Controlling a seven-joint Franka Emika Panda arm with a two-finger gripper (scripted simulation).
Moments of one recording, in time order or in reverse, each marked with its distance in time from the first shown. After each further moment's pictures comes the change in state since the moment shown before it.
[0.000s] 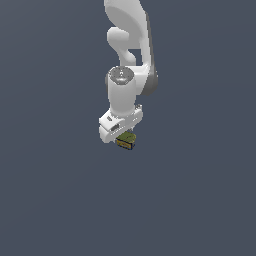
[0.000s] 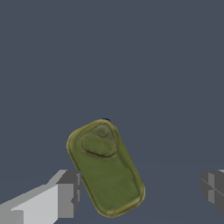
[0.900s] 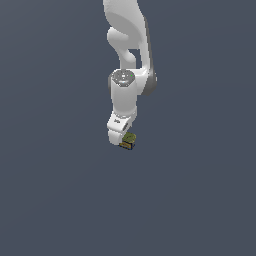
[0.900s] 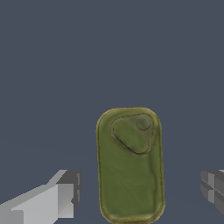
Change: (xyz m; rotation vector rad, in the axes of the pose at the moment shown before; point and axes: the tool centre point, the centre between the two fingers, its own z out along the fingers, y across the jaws) arm -0.011 -0.022 0.021 0.009 0.013 -0.402
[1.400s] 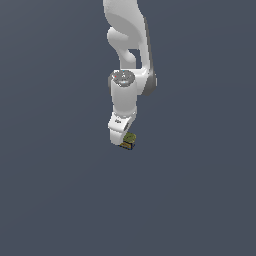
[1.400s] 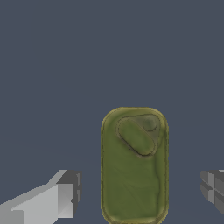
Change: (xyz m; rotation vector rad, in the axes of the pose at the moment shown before) arm 0.000 -0.003 0.003 0.000 0.002 -0.049
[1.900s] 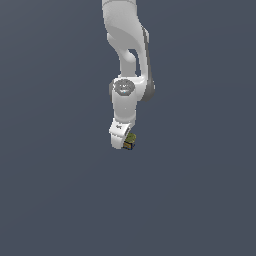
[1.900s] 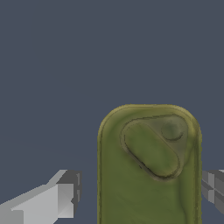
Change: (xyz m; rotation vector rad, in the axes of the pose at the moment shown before) arm 0.000 -0.001 0.033 0.001 0.000 -0.003
